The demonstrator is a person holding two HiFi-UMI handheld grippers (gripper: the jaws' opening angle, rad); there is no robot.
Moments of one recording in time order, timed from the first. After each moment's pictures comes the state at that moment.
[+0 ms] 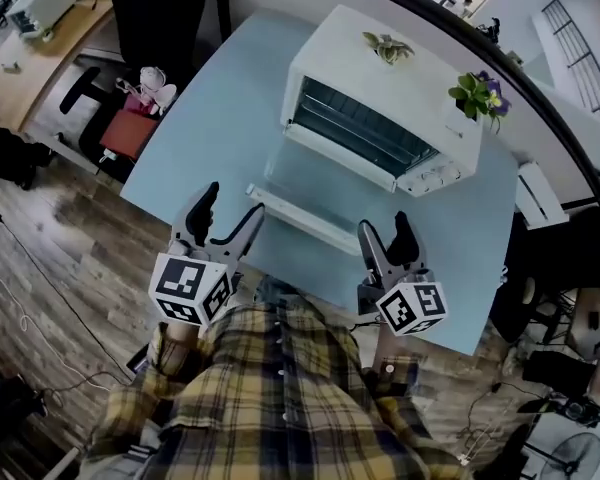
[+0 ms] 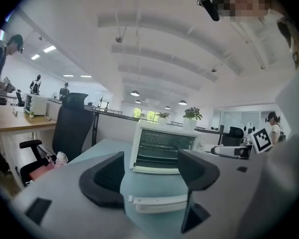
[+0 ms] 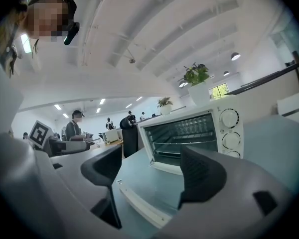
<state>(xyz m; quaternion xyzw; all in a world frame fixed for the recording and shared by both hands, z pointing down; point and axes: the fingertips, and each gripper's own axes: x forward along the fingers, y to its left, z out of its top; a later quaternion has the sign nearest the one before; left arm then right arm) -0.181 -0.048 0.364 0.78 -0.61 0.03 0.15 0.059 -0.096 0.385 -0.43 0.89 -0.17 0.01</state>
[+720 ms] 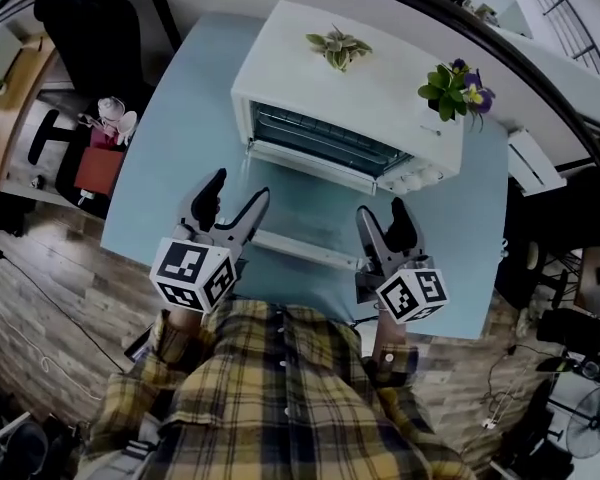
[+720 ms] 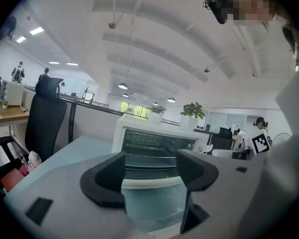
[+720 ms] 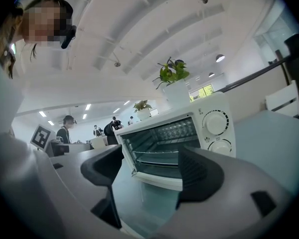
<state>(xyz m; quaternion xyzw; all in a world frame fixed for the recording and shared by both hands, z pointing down) -0.135 -0.169 0.372 0.83 -0.54 0.04 0.18 0.094 -0.175 0.393 -0.49 0.85 -0.20 0.03</state>
